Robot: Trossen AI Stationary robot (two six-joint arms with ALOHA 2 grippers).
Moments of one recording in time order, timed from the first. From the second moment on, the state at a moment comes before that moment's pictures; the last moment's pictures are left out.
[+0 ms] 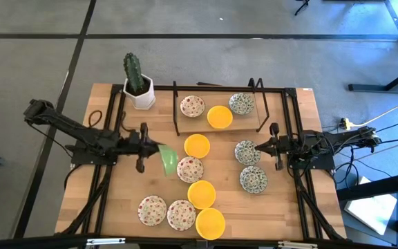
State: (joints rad) left arm -0.35 0.73 0.34 0.41 -0.43 -0.13; right arm 0.19 0.14 0.09 -0.07 0.16 -0.06
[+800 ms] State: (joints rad) left arm 0.26 1.66 1.89 -1.05 -0.16 0.04; right arm 0.19 0.14 0.09 -0.01 0.16 -0.06
